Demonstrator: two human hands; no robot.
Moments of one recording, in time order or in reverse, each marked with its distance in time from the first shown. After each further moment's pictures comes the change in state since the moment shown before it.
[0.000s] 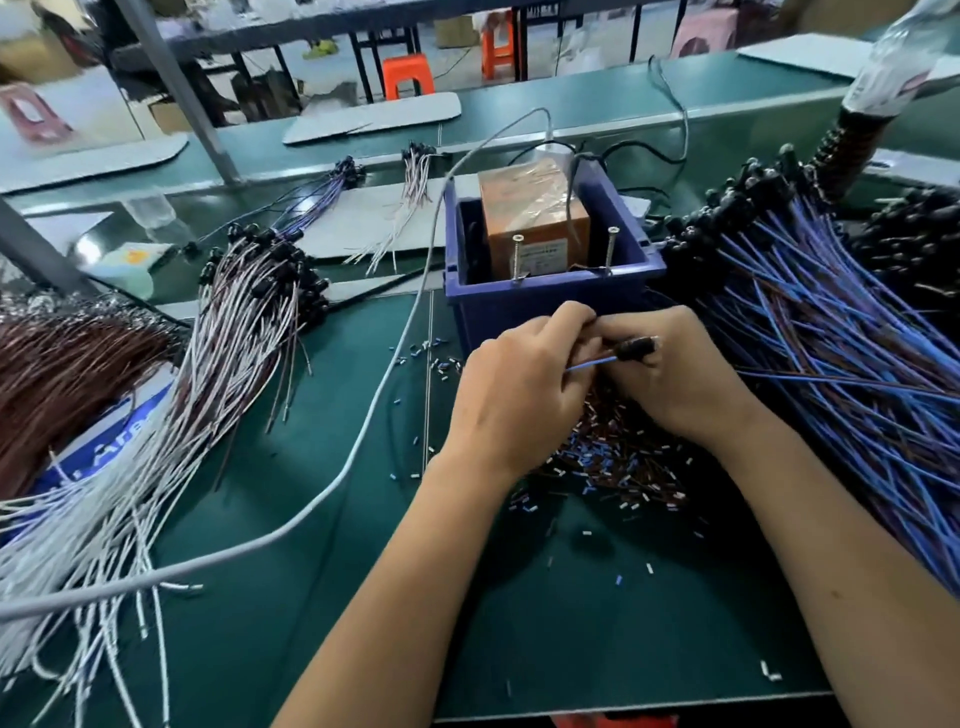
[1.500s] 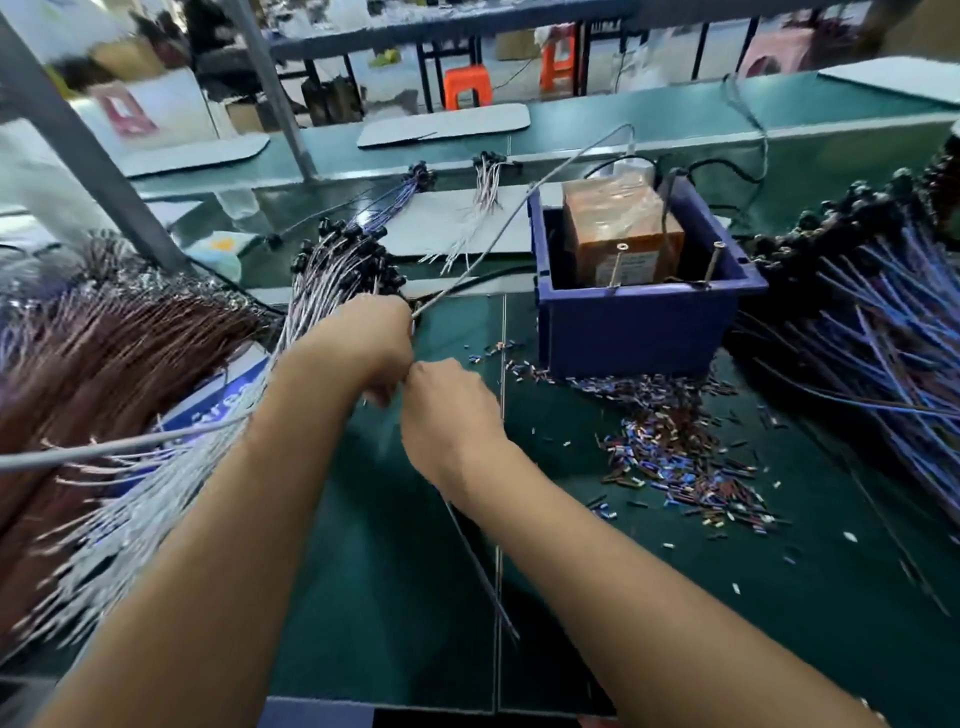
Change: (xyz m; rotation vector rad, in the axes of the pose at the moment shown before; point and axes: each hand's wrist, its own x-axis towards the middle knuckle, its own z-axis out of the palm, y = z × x) left_hand 0.007 -0.136 -0.127 0.421 -0.606 -0.710; right_hand 0.073 -0.125 0.187 -0.381 -0.314 0.320
